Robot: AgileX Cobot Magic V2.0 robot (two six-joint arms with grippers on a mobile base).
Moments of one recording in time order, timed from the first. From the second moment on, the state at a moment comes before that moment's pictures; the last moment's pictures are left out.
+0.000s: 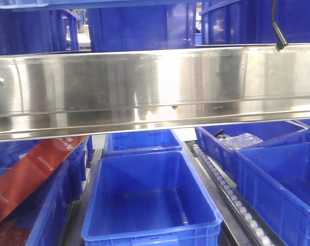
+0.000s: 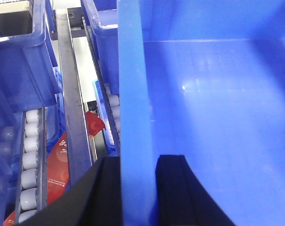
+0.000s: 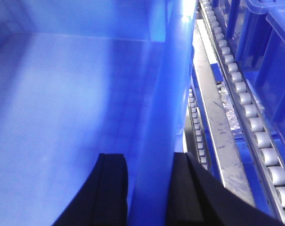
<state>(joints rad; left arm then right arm) -0.23 1.81 -2.23 0.12 1.03 -0.17 0.32 1.84 -2.35 -0.15 1.17 0.26</state>
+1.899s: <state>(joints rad) -0.24 1.75 -2.24 0.06 1.14 -0.19 0.18 1.85 -2.37 0.00 1.11 0.14</state>
